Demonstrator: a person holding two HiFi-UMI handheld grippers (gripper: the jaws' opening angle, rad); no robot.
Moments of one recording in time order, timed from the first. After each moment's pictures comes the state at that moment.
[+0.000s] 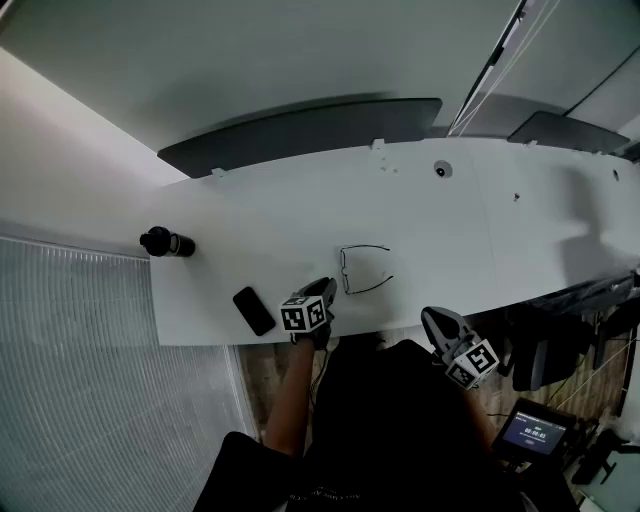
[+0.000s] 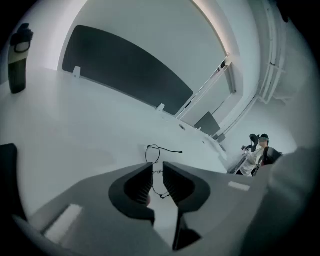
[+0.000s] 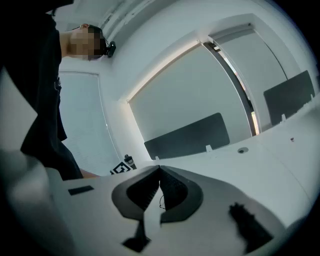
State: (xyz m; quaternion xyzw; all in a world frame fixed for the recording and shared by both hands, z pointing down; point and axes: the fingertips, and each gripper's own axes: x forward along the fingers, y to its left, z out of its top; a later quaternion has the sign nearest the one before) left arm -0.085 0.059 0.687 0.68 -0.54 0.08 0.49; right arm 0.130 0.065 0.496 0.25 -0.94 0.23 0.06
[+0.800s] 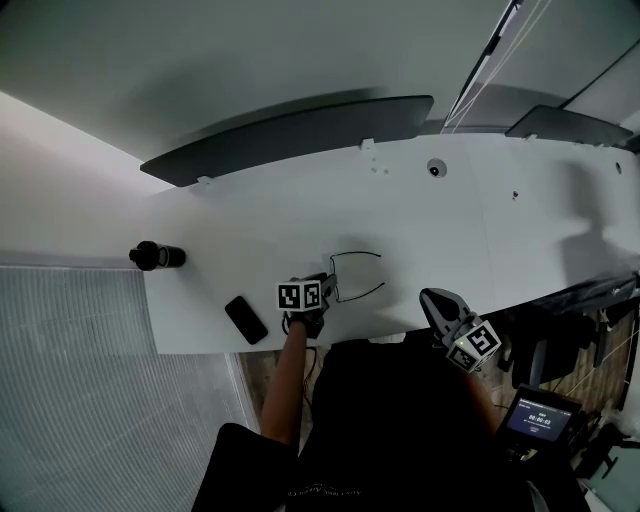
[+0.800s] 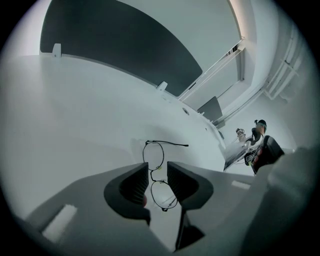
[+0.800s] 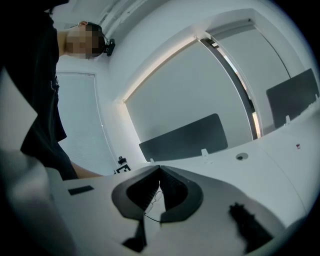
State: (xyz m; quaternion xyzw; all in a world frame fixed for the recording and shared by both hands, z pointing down) left arm -0.078 0.001 0.721 0.67 -0.47 0.16 0.55; right arm 0.124 -0.017 0.509 0.25 -0.94 0.22 0.06
